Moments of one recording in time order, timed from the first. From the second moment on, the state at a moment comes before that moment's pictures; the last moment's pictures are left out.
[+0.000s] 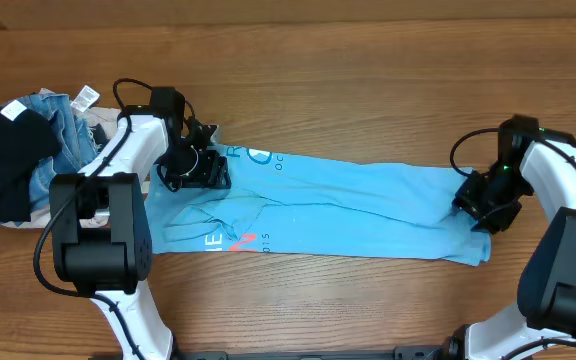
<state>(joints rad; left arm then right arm) -0.02 2.05 1.37 -0.94 0.36 0.15 -0.26 1.79 1.16 -1.13 -0.08 0.46</state>
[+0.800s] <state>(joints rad) -0.02 2.05 1.37 -0.94 0.36 0.15 -0.45 1.79 1.10 -1.04 0.05 0.55</state>
